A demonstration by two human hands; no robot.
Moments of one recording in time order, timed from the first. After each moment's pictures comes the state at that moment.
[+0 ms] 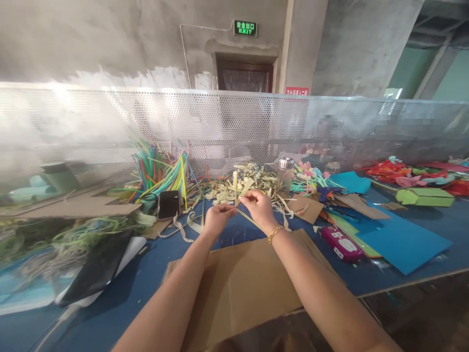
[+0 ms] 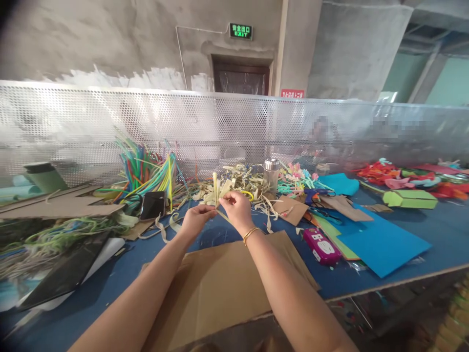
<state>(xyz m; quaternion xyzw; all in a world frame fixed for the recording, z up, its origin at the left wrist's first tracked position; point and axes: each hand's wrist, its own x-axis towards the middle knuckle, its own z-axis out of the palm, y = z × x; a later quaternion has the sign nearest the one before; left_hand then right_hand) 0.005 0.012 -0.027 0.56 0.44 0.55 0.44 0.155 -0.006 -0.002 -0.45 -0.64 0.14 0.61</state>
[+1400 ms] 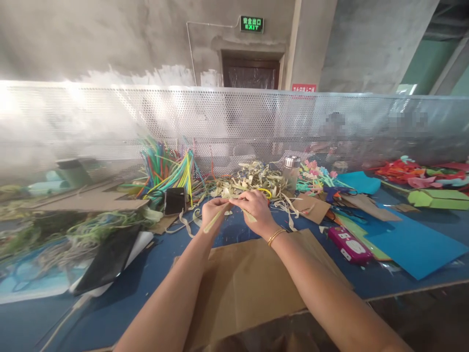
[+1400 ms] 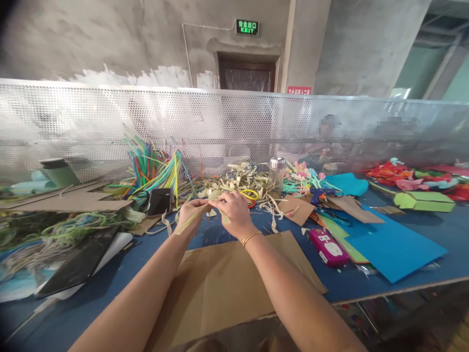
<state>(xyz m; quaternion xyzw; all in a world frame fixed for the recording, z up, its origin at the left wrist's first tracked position) -0.005 0.008 -0.011 0.48 0.43 0.62 0.44 0.148 -0.024 0.000 -0.43 -0.82 -0.12 0.36</state>
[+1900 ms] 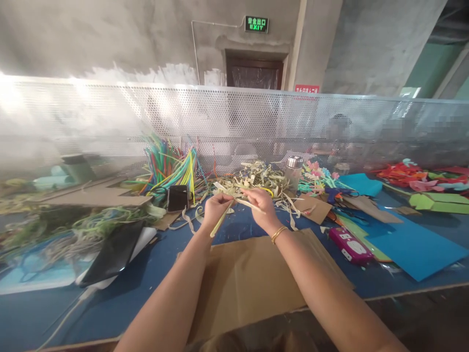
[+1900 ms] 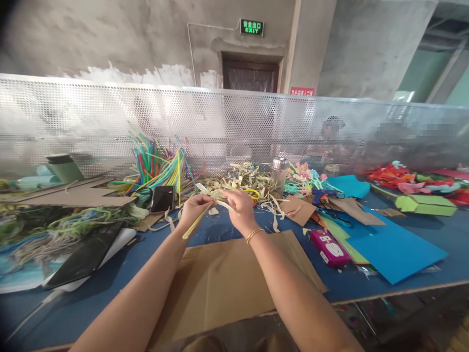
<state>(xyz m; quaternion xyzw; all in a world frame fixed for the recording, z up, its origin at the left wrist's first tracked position) -0.012 0.019 -0.016 0.54 0.39 0.61 0.42 0.152 -0.010 -0.006 -0.40 -0.75 0.02 0.52</state>
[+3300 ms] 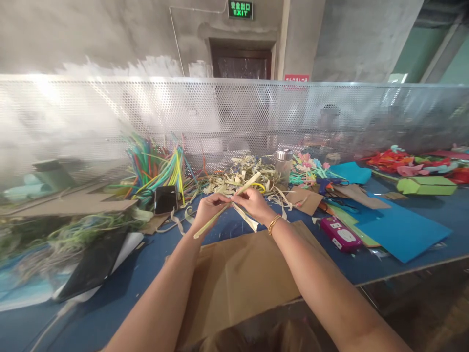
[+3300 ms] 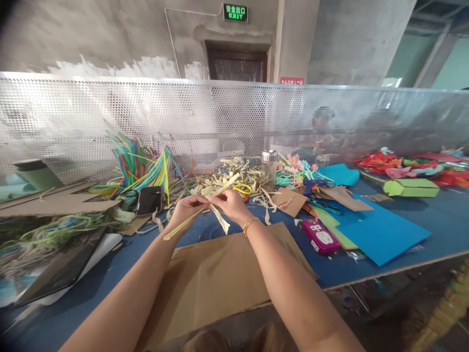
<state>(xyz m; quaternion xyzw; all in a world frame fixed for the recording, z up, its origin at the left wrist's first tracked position) -0.006 0.005 -0.009 0.65 0.36 0.54 0.40 0.157 -0.003 -0.006 -0.35 -0.66 0.38 0.54</state>
